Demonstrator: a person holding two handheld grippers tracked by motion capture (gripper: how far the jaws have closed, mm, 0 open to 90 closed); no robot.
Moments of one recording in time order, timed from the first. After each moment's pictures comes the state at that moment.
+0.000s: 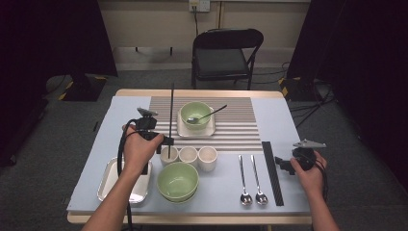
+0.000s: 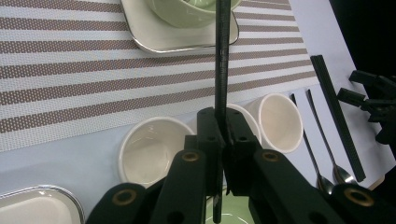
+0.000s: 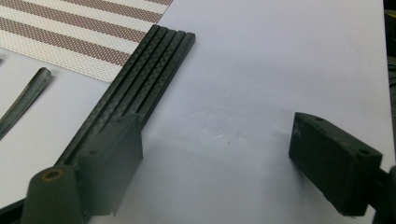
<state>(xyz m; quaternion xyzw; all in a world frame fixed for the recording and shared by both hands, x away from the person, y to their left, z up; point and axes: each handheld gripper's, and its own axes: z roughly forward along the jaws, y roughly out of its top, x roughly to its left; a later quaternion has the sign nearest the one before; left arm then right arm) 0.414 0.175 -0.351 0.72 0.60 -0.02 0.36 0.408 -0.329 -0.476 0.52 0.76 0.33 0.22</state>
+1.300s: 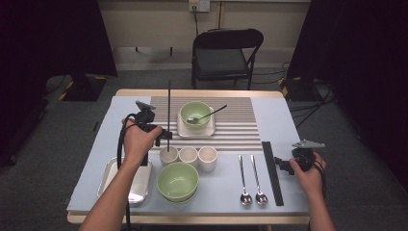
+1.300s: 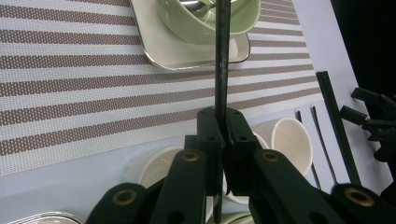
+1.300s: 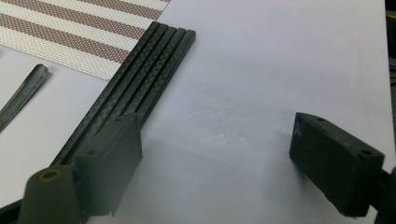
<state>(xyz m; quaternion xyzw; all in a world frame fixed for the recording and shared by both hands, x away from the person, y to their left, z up) 0.443 0.182 -0.356 0.70 0.62 -0.03 0.36 0.408 -0.328 -0.477 0.51 0.76 0.32 0.22</state>
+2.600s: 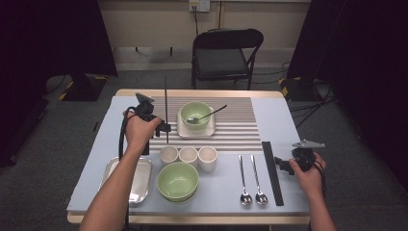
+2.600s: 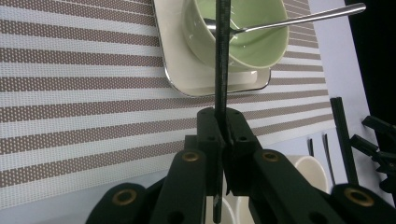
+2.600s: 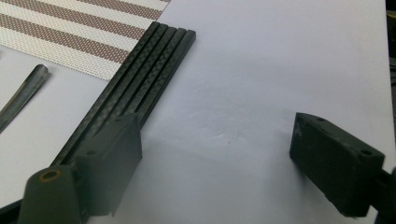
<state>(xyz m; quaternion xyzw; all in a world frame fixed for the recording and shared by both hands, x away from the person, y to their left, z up) 0.479 0.190 -0.362 0.68 0.65 -0.04 0.34 0.408 -0.328 -0.477 0.52 0.76 0.32 0.22</state>
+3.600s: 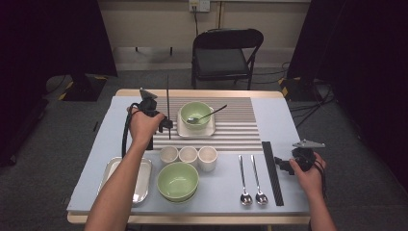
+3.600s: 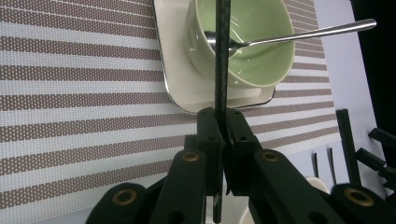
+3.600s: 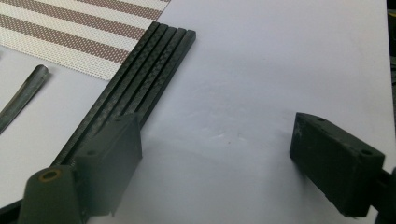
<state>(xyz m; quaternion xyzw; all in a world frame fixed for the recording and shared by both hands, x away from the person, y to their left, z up) 0.496 0.181 -0.365 0.67 0.66 -0.04 0.34 0.409 -0.328 -0.477 0.51 0.76 0.33 0.22</state>
